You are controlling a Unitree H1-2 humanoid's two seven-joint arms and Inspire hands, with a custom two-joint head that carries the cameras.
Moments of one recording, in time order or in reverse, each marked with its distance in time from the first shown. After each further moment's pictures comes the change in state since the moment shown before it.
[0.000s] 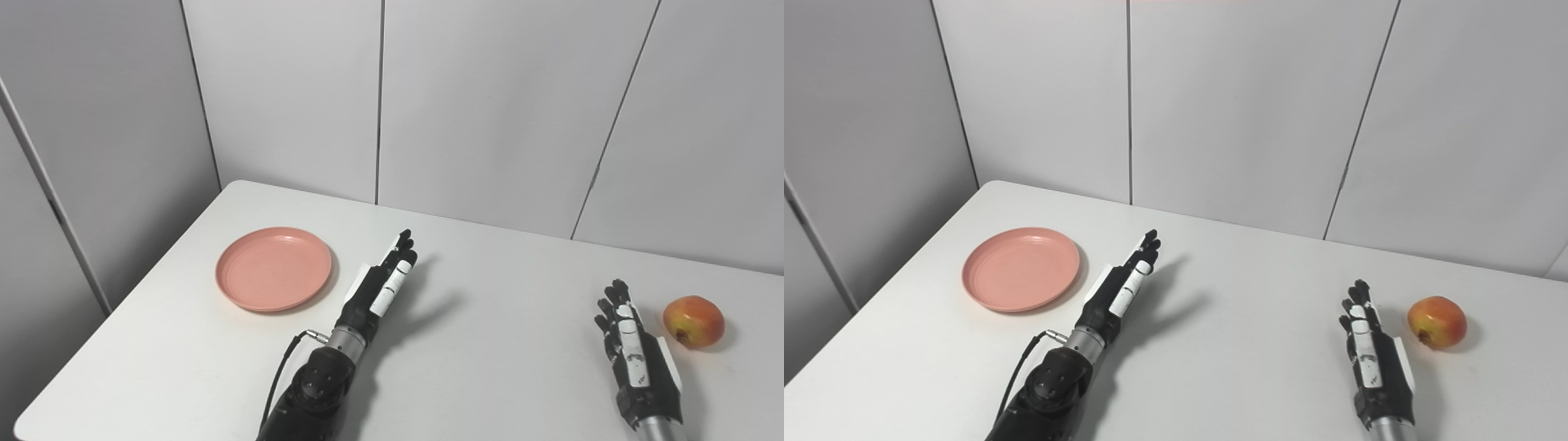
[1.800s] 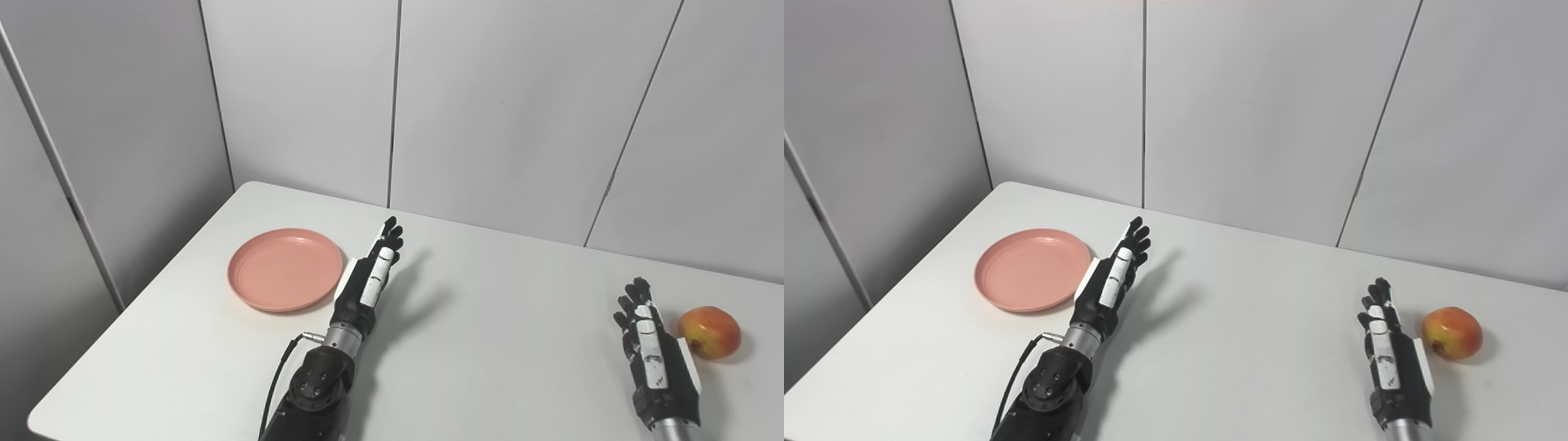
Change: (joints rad) left arm 0.020 0.021 0.140 -0.113 -0.154 0.012 0.041; right arm -0.039 0.008 0.002 0.062 -0.016 -0.057 0.000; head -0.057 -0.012
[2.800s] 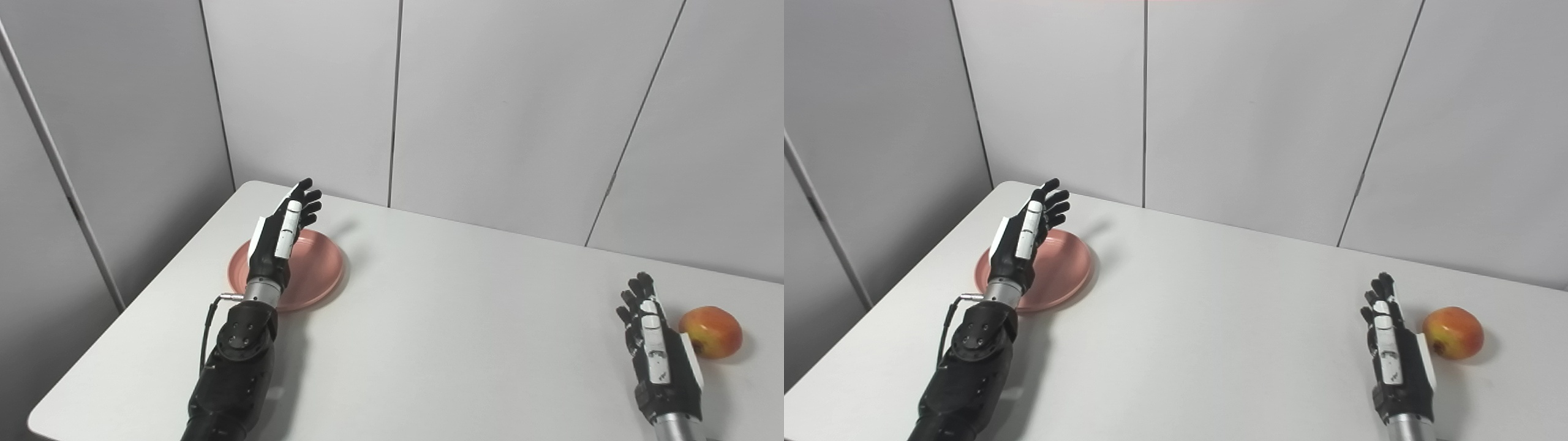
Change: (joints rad) left arm -0.067 0.240 0.113 0.125 0.025 -0.030 0.039; right arm -0.021 -0.002 -0.002 0.031 0.004 -0.031 0.000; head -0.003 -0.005
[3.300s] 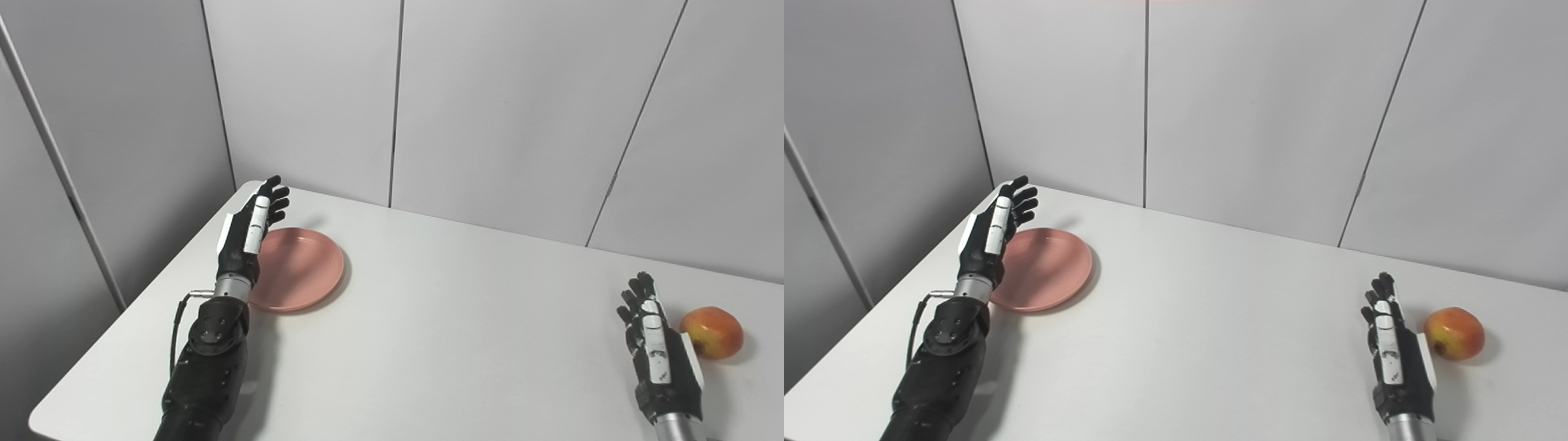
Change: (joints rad) left arm -0.001 0.028 0.078 0.021 -0.047 -0.002 0.014; right arm -0.002 -0.001 0.000 0.004 -0.002 -0.006 0.000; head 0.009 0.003
